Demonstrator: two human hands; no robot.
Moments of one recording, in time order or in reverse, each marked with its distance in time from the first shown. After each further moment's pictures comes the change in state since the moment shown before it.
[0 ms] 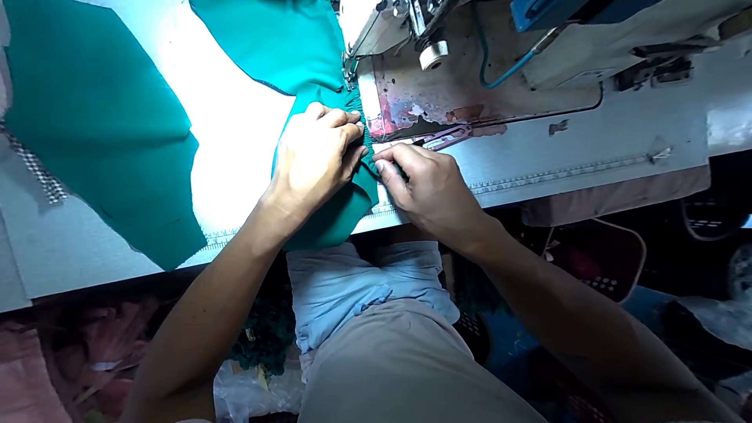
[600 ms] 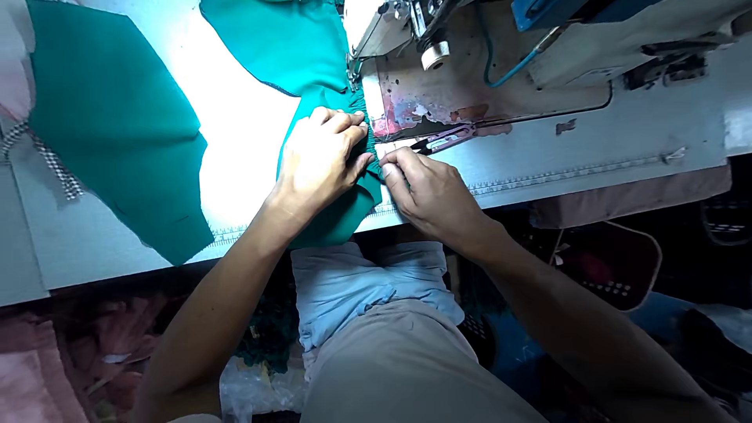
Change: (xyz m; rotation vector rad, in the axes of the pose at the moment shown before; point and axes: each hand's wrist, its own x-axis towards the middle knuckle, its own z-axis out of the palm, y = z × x) left_hand -0.004 0.002 0.001 -0.006 -0.004 0.015; right_hand -0.005 0.007 0.003 -0.059 -0.063 0.045
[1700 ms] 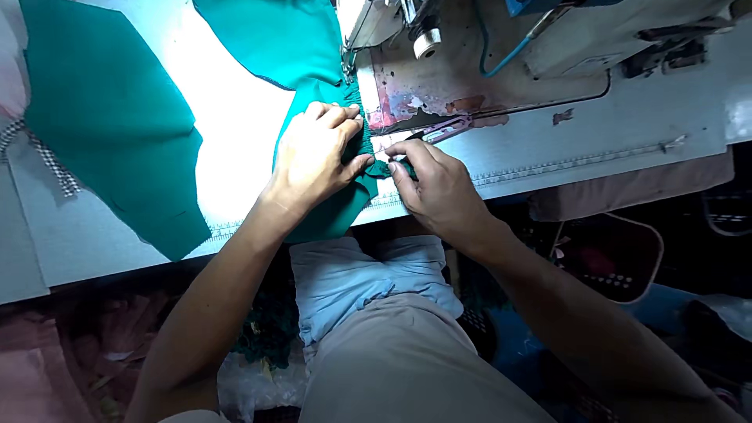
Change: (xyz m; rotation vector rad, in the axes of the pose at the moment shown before) left_hand -0.001 0.001 -0.004 0.011 -0.057 0.011; right_hand -0.013 0.000 -0.005 0.019 0.063 0.011
